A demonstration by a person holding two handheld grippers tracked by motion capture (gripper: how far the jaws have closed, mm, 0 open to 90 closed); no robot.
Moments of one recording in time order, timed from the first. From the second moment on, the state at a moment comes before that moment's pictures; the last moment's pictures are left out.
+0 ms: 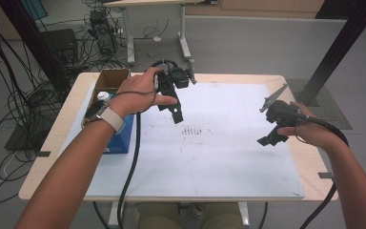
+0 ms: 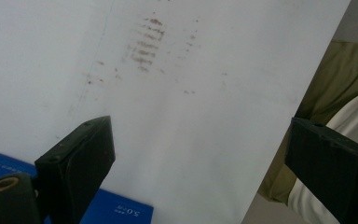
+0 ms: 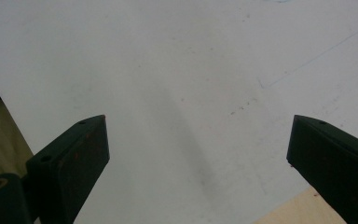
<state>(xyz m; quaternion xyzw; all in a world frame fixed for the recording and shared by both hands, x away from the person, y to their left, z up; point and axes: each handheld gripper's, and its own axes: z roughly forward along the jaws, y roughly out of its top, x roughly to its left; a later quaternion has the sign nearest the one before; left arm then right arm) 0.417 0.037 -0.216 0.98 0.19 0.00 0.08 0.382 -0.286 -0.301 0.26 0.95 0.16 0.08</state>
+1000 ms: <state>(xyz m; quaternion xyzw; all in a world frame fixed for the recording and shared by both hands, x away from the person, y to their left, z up) 0.413 0.041 -0.225 0.97 0.20 0.00 0.09 0.379 -0.287 -0.307 0.25 0.95 0.17 0.08</state>
